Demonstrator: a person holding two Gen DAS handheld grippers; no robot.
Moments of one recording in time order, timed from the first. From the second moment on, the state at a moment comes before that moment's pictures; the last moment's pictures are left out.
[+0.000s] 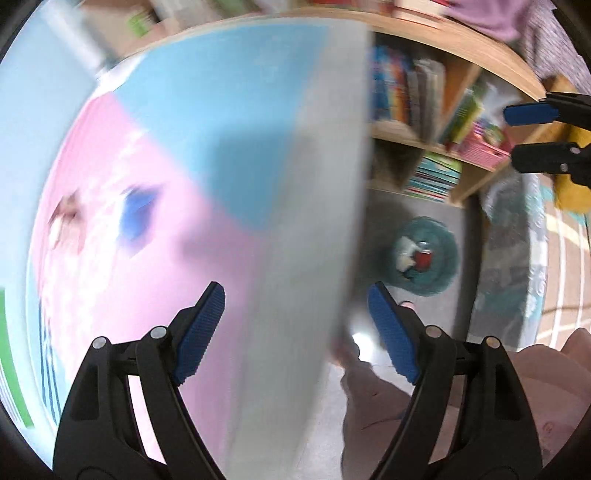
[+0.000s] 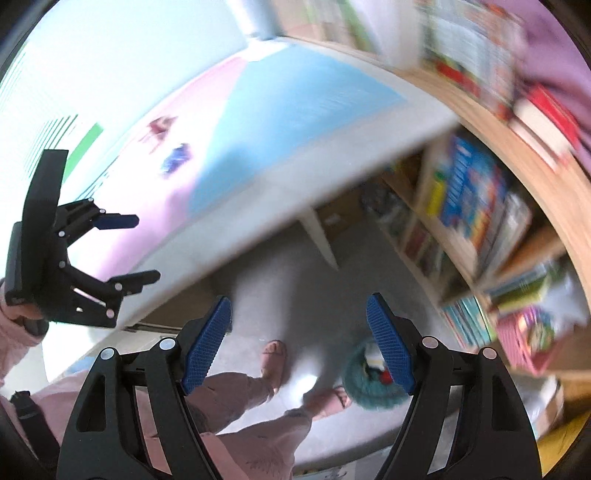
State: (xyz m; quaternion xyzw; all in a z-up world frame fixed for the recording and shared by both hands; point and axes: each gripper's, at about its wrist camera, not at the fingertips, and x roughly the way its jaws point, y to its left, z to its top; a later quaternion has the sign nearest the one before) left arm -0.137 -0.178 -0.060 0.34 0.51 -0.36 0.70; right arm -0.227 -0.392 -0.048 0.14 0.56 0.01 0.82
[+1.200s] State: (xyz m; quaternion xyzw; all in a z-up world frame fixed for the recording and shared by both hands) left arm 0.069 -0.070 -0.105 0.29 0.54 -0.36 0.70; right arm 0.039 -0.193 -0.112 -0.05 0.62 0.16 0.77
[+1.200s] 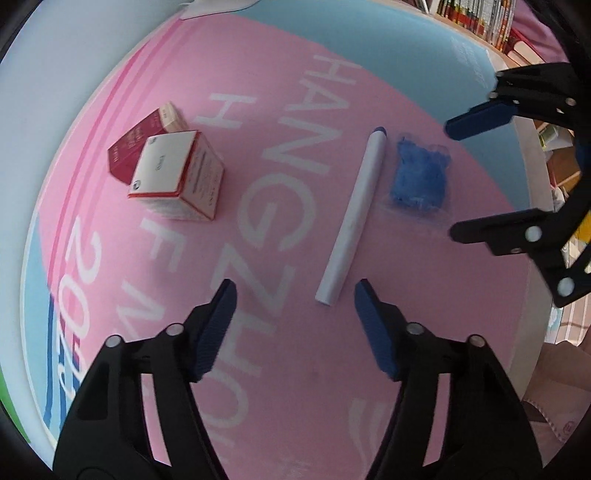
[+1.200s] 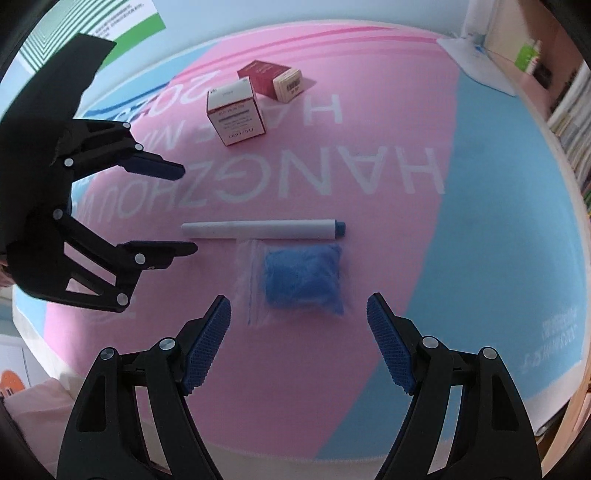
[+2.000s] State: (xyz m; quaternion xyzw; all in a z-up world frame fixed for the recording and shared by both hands) left arm 0.073 -0.110 -0.088 0.30 0.53 -0.41 0.68; right arm 0.034 -0.223 -0.110 -0.02 0.61 0.13 0.78
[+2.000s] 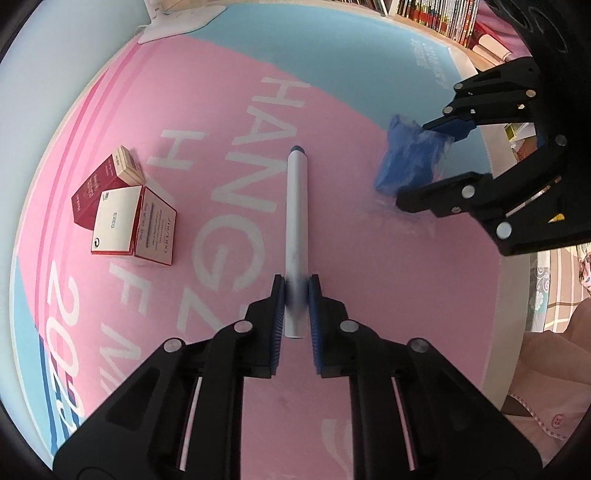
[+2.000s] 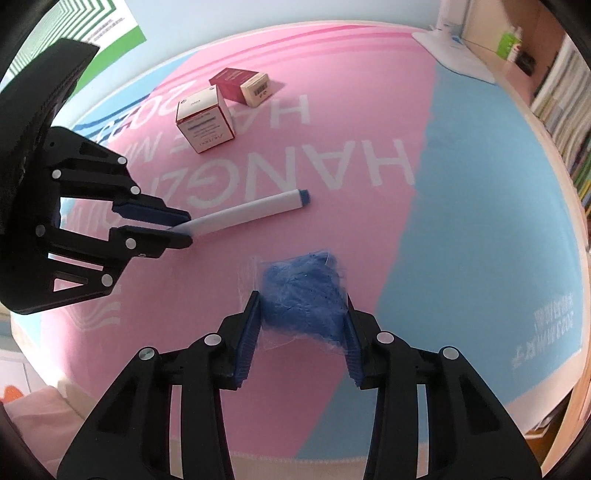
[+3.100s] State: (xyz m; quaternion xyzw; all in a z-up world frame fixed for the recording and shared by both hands) left arm -0.111 -0.221 -0.010 0.40 0.38 -0.57 0.61; right arm -0.189 -0.342 -0.046 0.12 0.55 -0.09 0.82
